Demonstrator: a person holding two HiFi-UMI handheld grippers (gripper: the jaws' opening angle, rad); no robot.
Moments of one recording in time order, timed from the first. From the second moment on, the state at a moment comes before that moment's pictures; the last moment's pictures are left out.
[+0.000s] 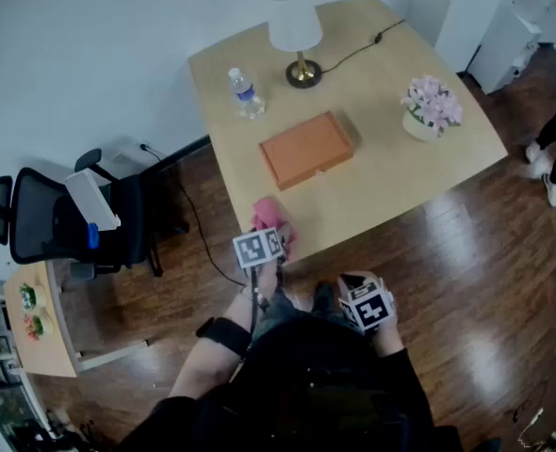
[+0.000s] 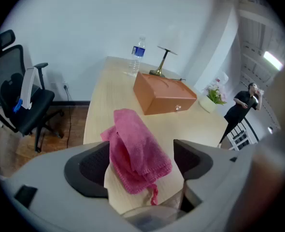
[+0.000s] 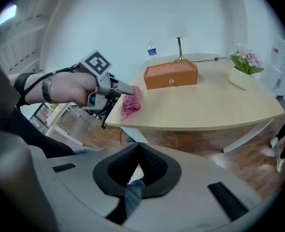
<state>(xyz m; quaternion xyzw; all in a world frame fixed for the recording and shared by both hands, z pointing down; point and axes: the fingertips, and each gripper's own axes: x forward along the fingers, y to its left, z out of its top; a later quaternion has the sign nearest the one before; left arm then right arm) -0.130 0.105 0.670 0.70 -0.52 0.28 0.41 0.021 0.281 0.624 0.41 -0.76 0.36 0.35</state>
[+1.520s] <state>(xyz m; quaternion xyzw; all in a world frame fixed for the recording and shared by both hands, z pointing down) -0.181 0.133 0.560 0.83 -0.36 0.26 0.34 -0.010 0.184 0.573 0.46 -0.76 0.34 0.30</state>
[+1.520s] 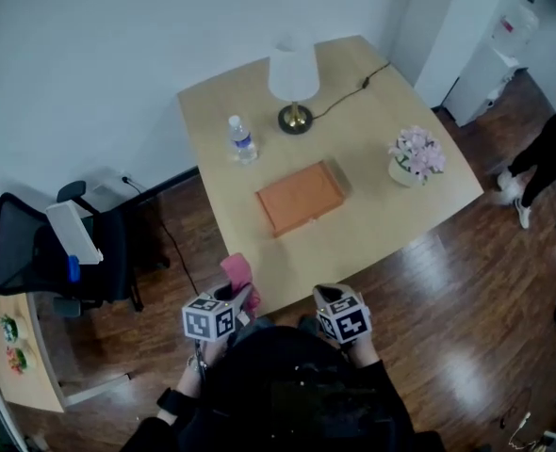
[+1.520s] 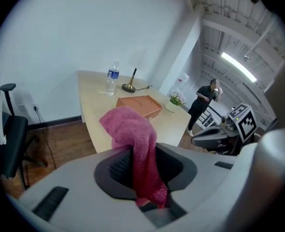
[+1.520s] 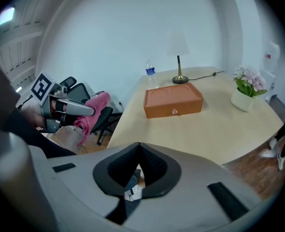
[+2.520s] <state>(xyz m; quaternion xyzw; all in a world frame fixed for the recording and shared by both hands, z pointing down) -0.159 0.009 0.568 0.84 -0.33 0.24 0.36 -0.020 0.106 0.572 0.50 -0.73 0.36 0.29</state>
